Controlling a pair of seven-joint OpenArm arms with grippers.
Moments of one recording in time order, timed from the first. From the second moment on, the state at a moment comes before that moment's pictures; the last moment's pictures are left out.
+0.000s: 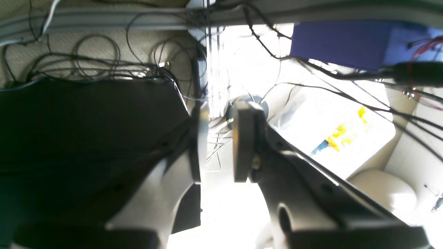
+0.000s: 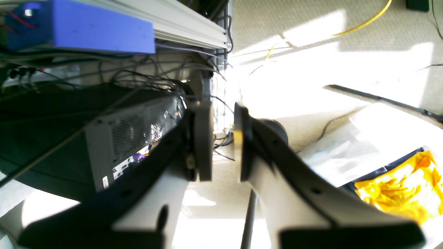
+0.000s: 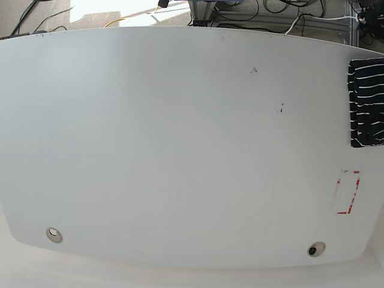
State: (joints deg) left arm 43.3 -3.9 -22.0 62.7 0.2 -41.4 9.5; right arm -51.4 10.3 8.2 55.0 9.8 27.1 13.0
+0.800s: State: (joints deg) left arm 16.7 -5.2 -21.7 24.3 16.5 -22.5 7.0; right arm -27.4 10.2 0.6 25.3 10.0 26.8 13.6
